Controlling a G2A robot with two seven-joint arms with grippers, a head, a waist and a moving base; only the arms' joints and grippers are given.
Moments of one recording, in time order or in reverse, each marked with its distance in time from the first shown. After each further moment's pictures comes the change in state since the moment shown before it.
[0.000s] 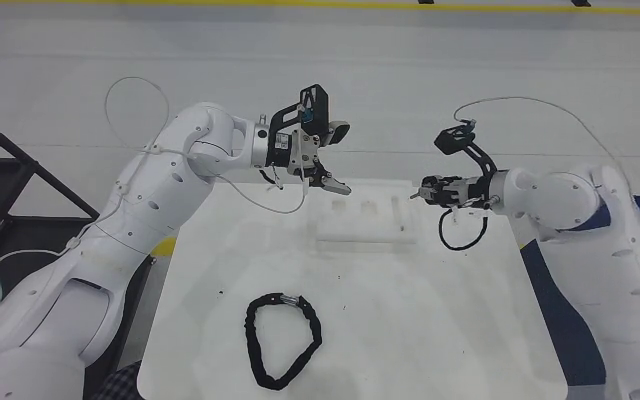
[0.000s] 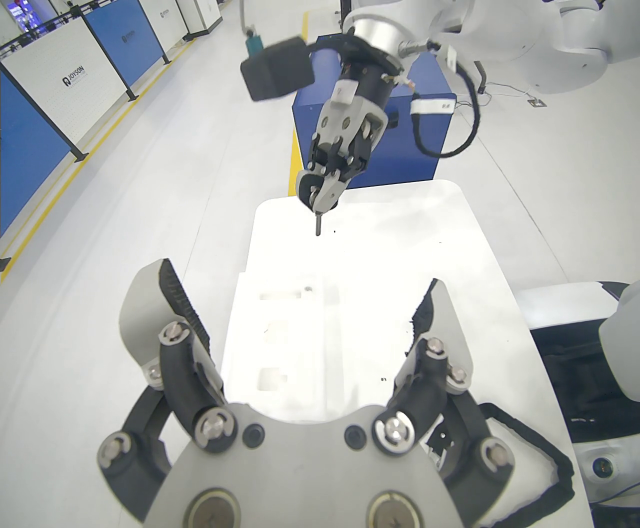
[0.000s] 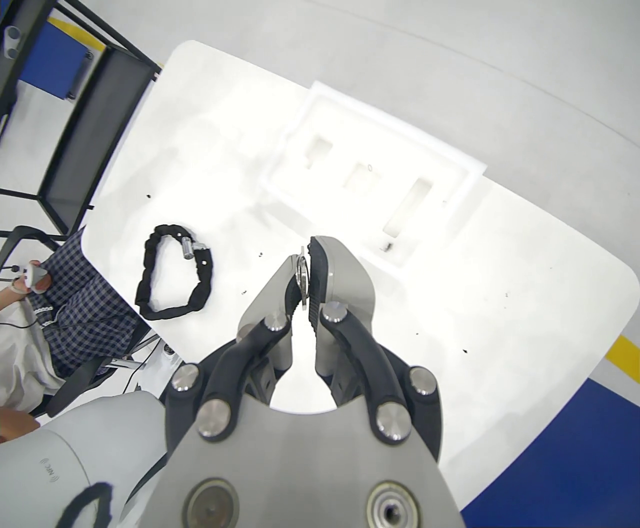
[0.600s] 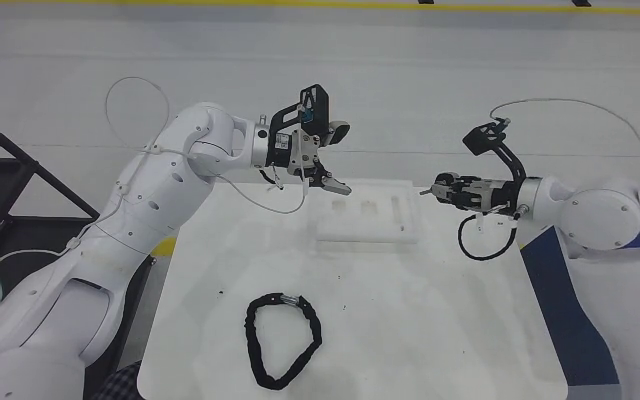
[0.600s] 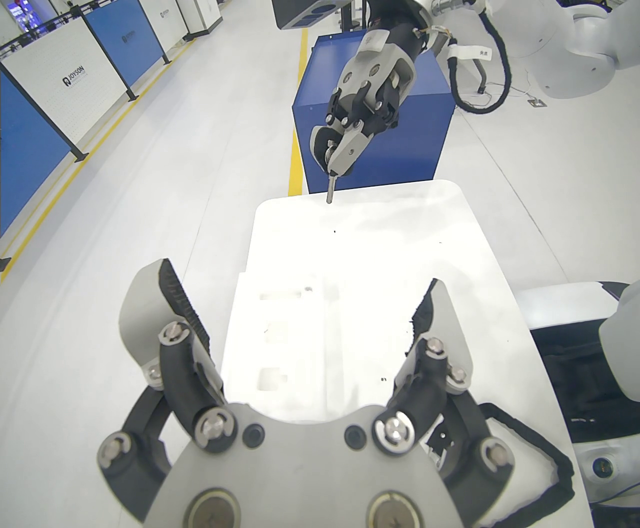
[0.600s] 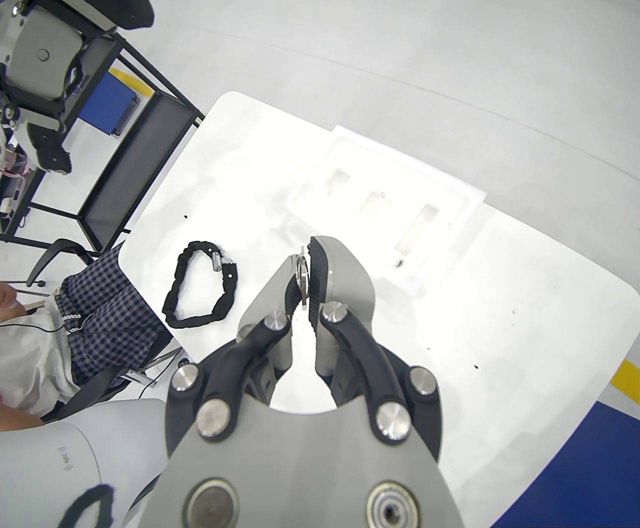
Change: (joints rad) left arm 0.000 0.000 0.000 0.000 0.000 0.000 0.000; right arm -0.108 0.027 0.129 -0.094 0.065 -0.029 -0.044
